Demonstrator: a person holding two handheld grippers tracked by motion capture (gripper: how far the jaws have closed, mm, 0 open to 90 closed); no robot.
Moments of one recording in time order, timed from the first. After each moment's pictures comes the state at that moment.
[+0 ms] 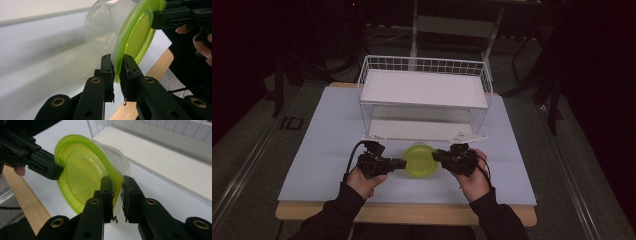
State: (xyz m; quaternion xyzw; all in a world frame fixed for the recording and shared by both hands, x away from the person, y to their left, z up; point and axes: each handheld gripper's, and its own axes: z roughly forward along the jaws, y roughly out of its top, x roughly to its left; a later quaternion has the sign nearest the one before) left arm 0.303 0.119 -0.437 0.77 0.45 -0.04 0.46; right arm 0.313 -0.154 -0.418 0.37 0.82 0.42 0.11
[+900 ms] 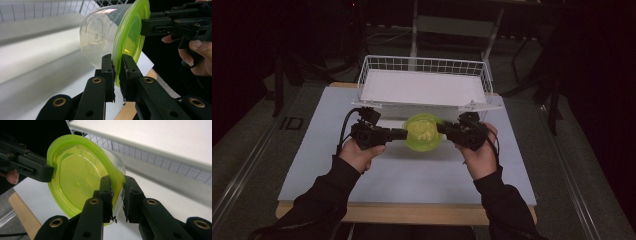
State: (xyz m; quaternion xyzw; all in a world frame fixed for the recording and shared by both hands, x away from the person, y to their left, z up) left arm 0.330 0.126 -0.349 0.75 0.43 -0.02 0.50; right arm 0.337 -0.154 -0.336 0.40 0.79 0.46 0.13
